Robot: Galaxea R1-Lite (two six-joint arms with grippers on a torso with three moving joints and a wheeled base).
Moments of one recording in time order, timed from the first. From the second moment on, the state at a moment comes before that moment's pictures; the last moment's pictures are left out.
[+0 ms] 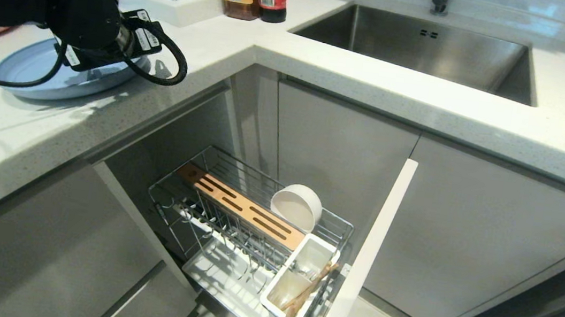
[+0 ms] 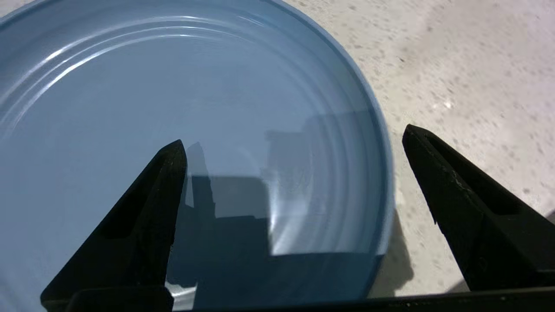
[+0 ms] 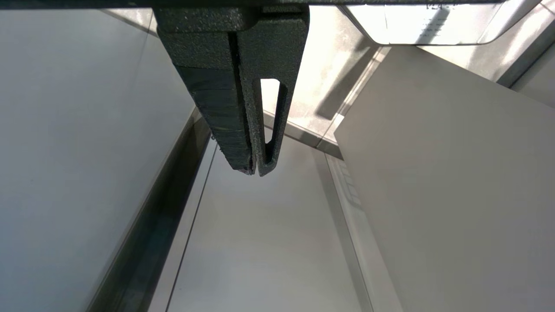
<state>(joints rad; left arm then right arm) -0.36 1.80 -1.90 0.42 0.83 -0.46 0.00 0.00 0.00 0.00 0.00 0.01</state>
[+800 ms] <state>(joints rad) -0.34 1.80 -1.87 0.42 0.82 -0.48 0.00 0.00 0.00 0.00 0.00 0.01</state>
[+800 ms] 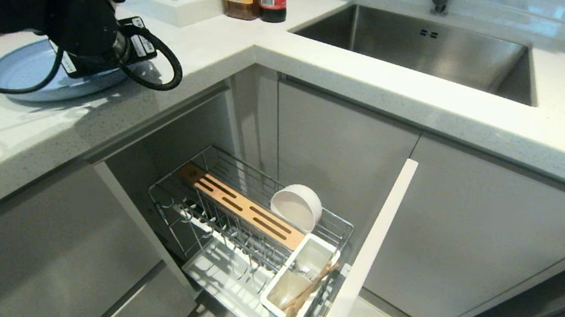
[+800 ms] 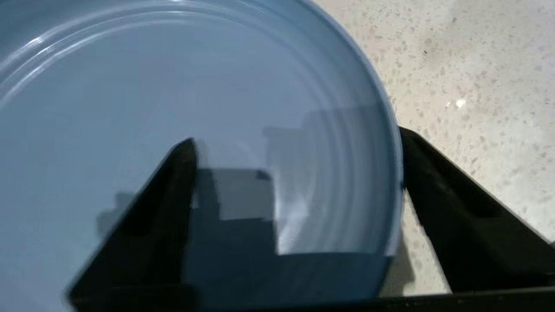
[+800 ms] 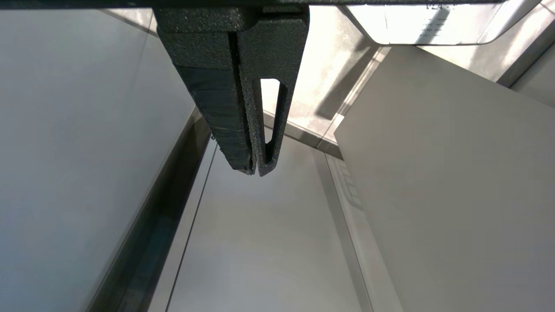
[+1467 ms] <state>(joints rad) -0.36 1.78 -1.86 0.43 0.81 -0.47 0.00 0.00 0.00 0.00 0.00 0.01</state>
